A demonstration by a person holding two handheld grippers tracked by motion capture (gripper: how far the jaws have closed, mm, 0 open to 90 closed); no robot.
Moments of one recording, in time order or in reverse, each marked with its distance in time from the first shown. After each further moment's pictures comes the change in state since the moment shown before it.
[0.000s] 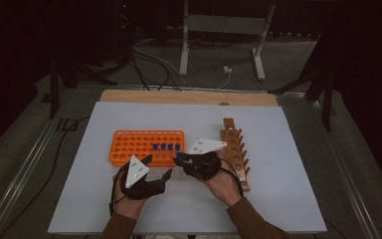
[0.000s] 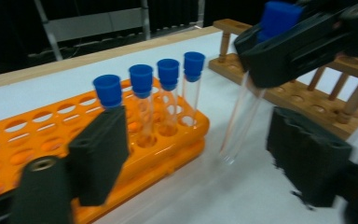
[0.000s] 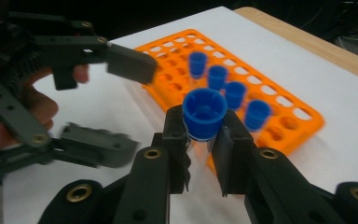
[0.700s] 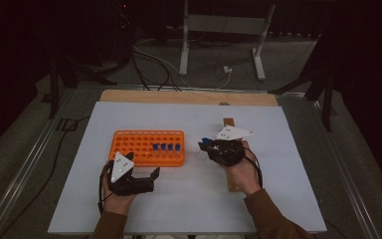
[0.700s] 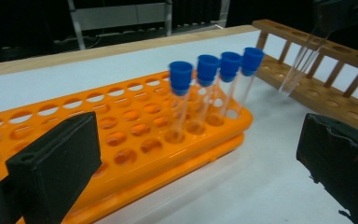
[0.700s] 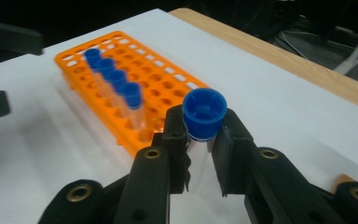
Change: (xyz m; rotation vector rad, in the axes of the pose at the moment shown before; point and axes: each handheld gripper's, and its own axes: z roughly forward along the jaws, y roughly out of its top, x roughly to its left) left arm 0.027 -0.004 -0.012 0.012 0.080 -0.076; right arm -0.057 -0.013 -0.036 -0.017 -0.153 0.073
